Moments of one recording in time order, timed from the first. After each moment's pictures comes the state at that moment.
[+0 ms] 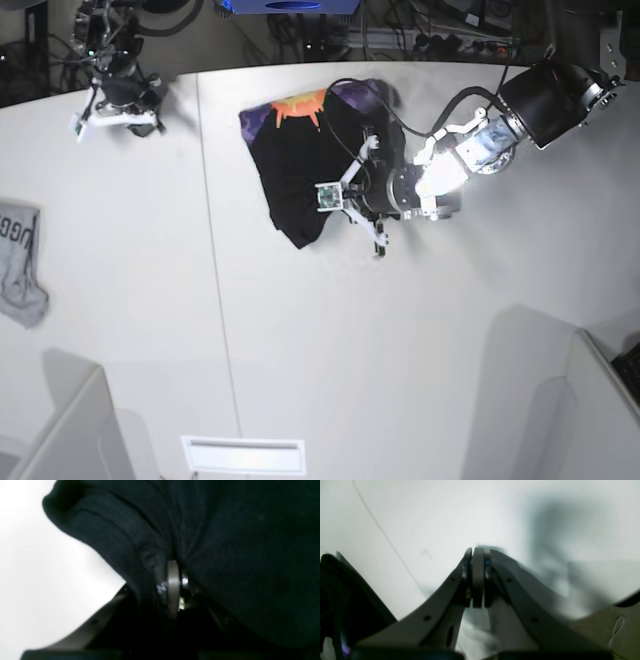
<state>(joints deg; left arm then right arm) -19.7 -29.1 57.3 86.5 -6.9 -32.0 31.6 -31.1 3.9 19.1 99.5 43.0 -9.1 -33.9</state>
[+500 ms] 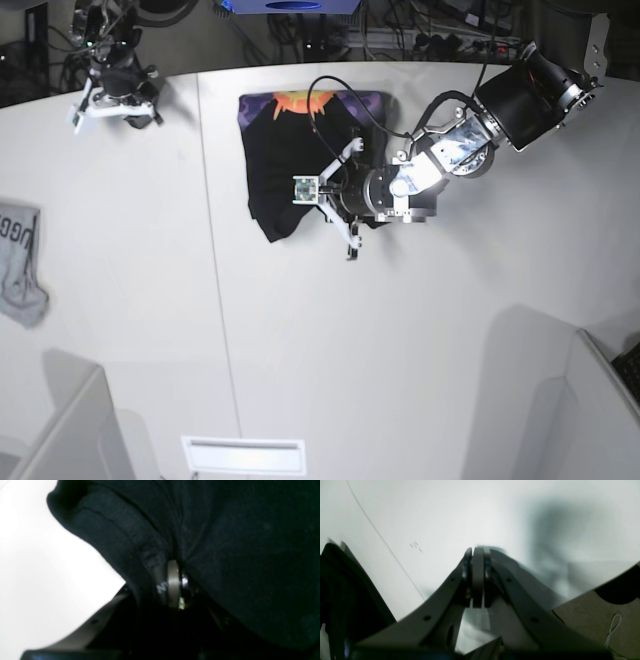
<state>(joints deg) -19.8 -24.6 56.6 84.2 -0.9 -37.3 30.5 -33.2 3.8 19.4 99.8 43.0 -8.9 -33.0</state>
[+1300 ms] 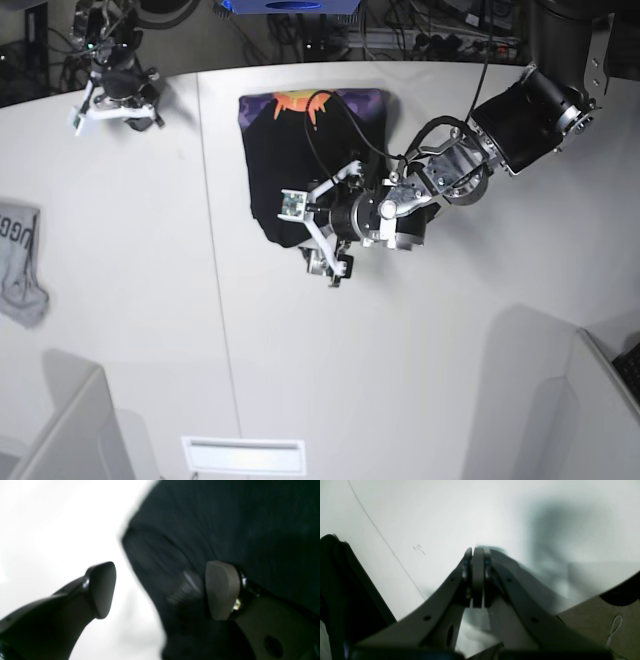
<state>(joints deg) -26.4 -22.4 55.5 89.5 0.6 -39.7 34.9 -32.7 3.9 18.5 99.9 43.0 -8.9 -32.7</state>
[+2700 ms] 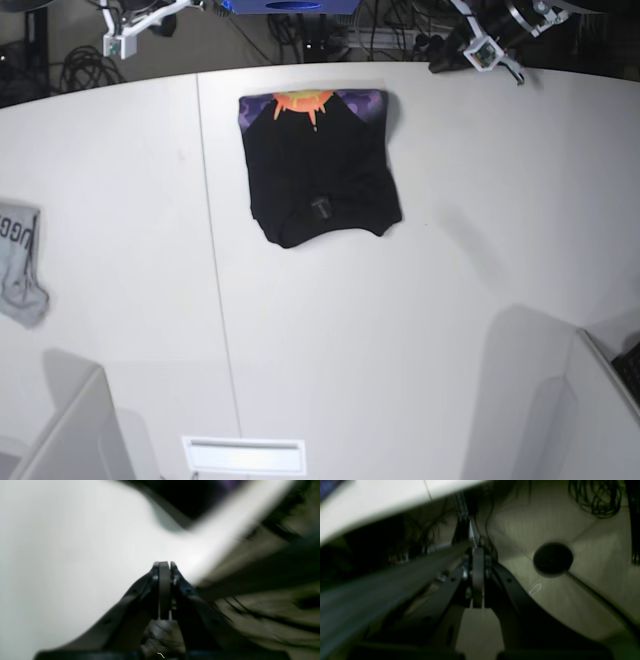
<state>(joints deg) 48.5 -24.1 -8.1 93.8 5.3 -39.0 -15.0 -58.0 2.6 15.6 113.2 24.6 7.0 -37.1</state>
